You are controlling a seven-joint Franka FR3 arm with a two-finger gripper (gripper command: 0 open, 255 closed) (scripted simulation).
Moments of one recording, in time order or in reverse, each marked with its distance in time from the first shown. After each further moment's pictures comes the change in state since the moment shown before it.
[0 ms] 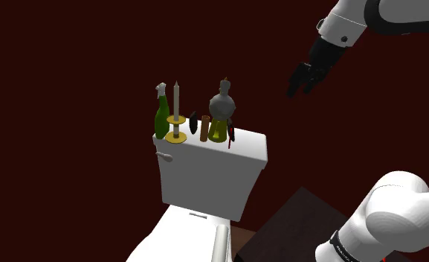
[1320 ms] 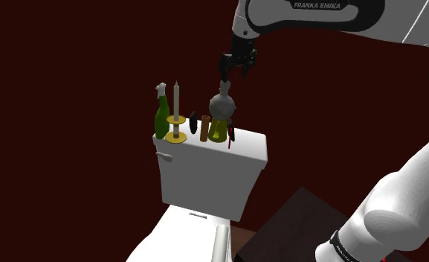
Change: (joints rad) arm -0.033 0.728 0.160 0.566 -0.167 0.114 0.179
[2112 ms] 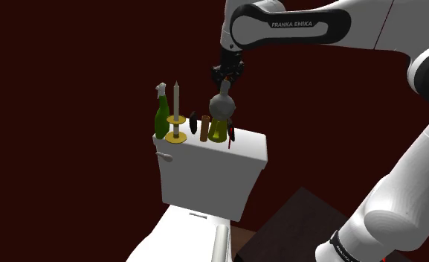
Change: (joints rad) arm 0.004 0.112 0.010 0.023 -0.049 0.074 0.042
